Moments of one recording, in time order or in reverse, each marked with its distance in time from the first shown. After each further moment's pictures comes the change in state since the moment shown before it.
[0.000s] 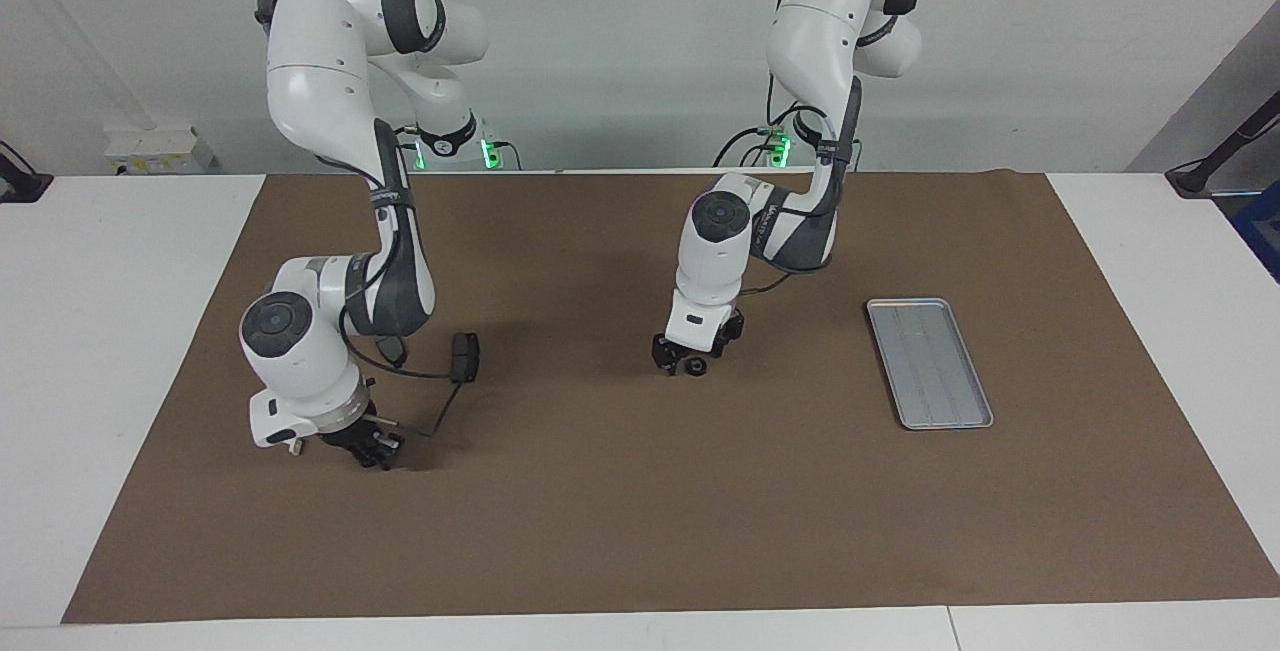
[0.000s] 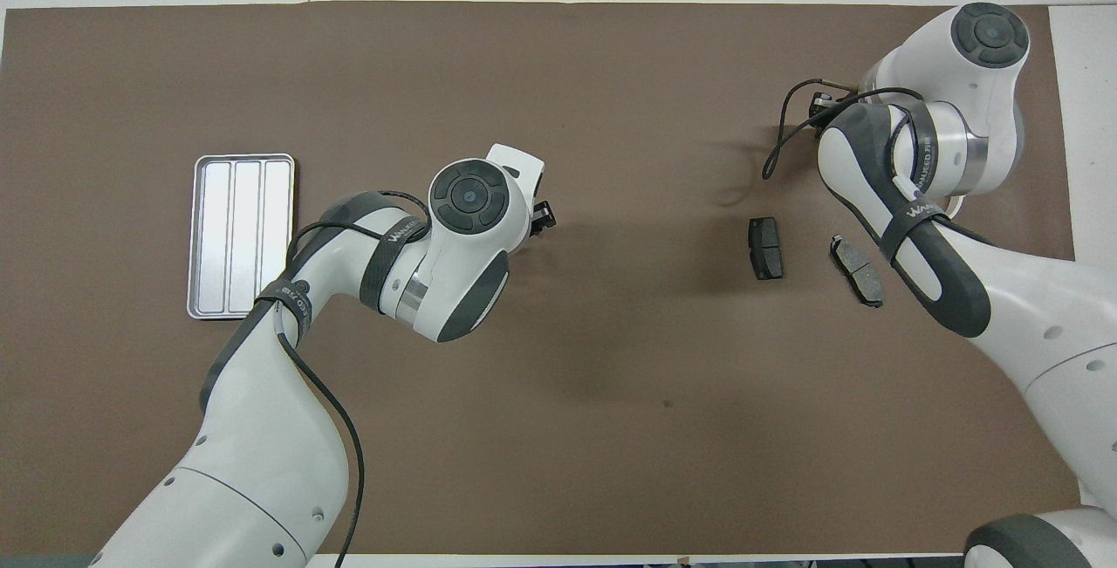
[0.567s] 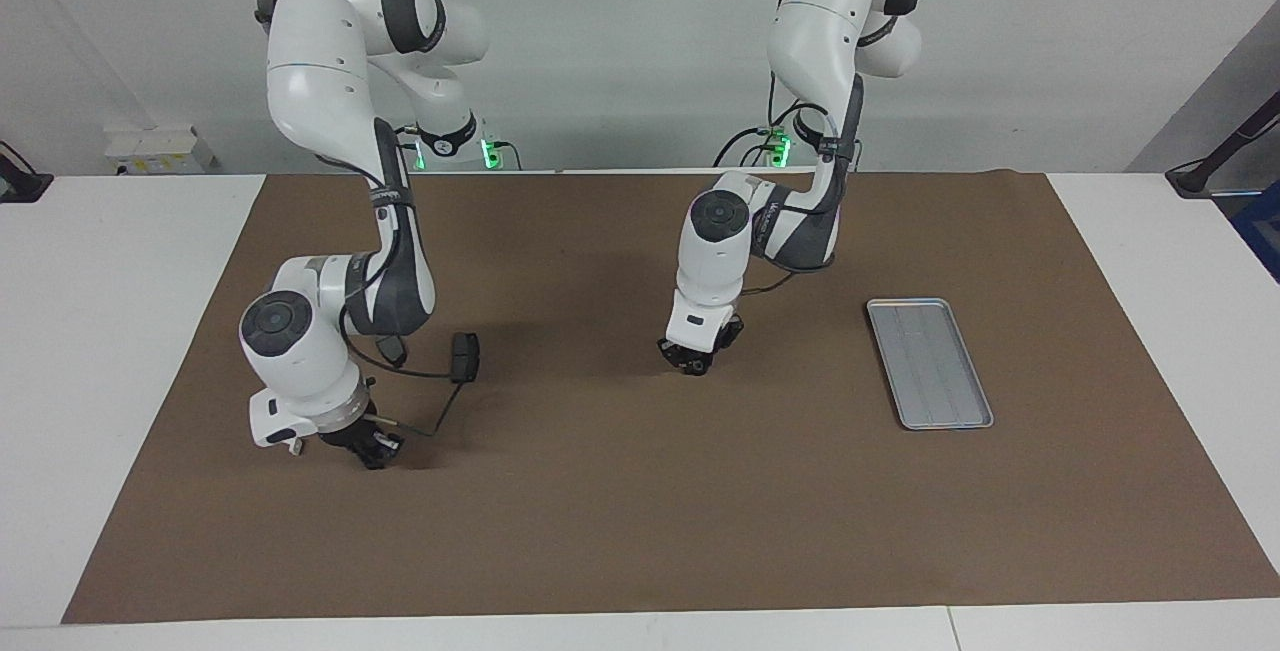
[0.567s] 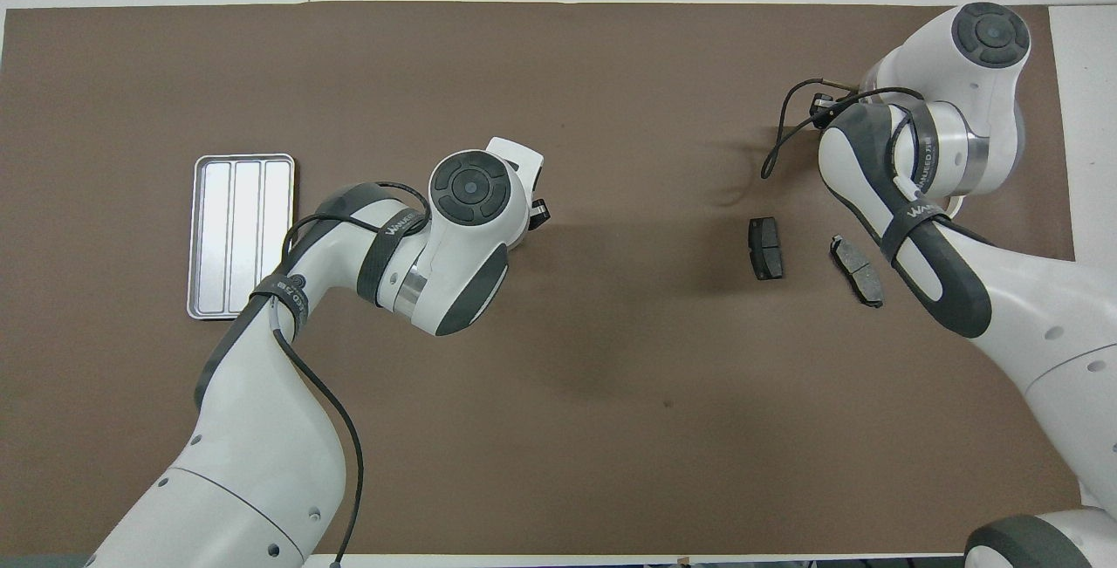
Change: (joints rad) left arm 0.001 0.004 0.010 0.039 0.014 -0.051 0.000; right arm -0.001 -0.001 0.000 0.000 0.000 0.000 0.000
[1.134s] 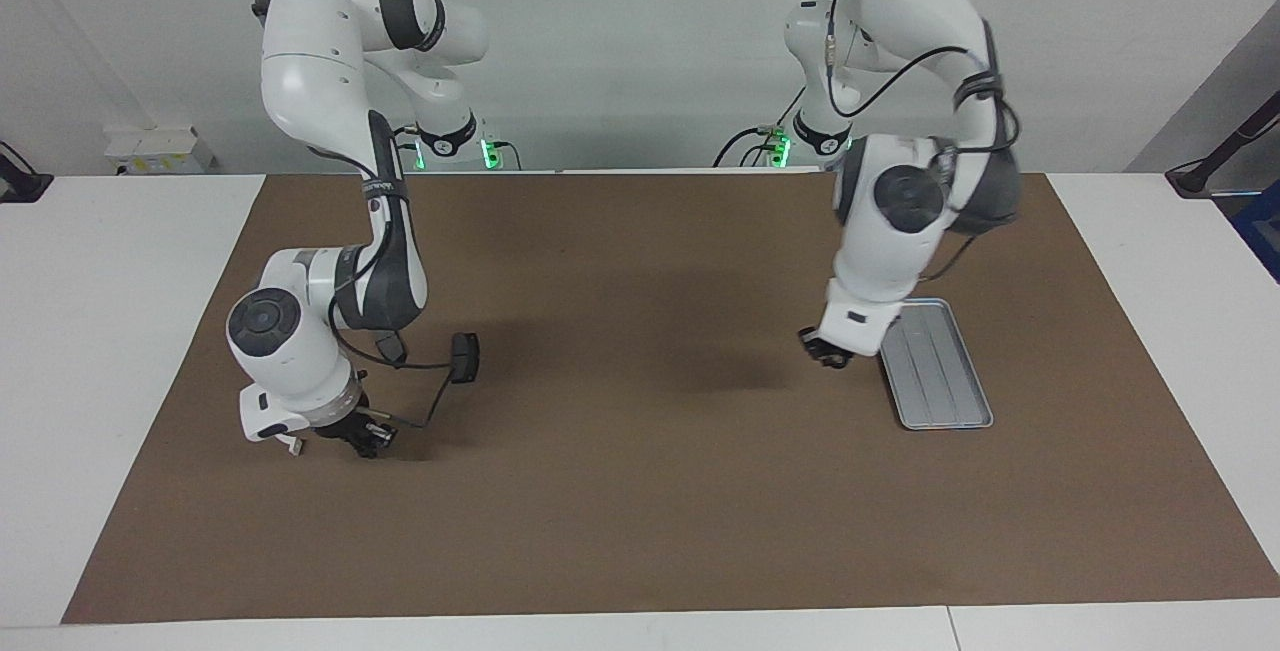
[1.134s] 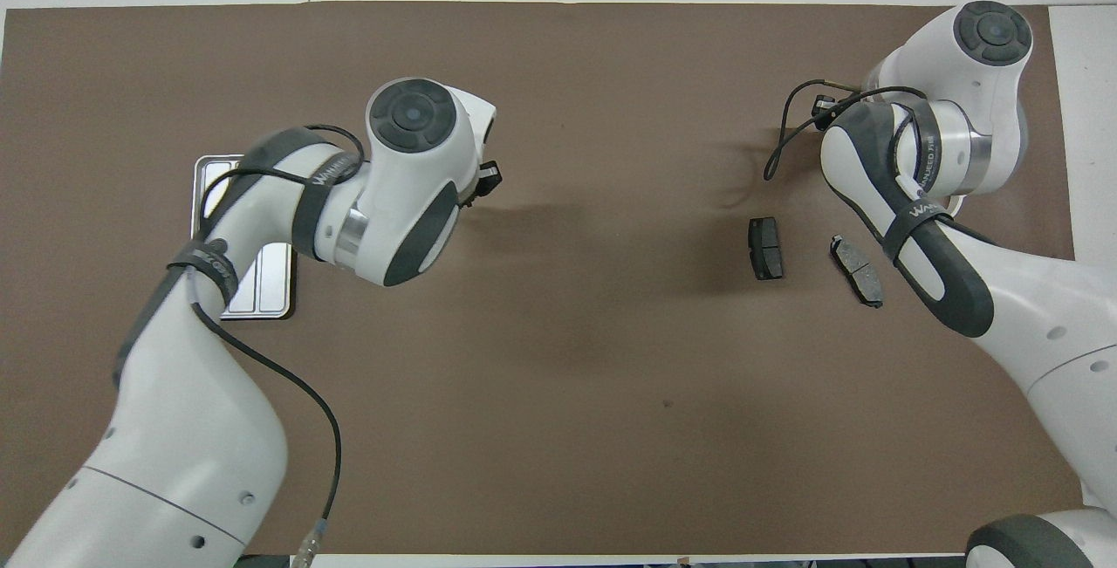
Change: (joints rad) left arm 0.362 -0.185 0.054 0.144 0.014 -0.428 0.604; right arm -0.006 -0.047 0.001 0.025 -0.005 -0.139 -0.037
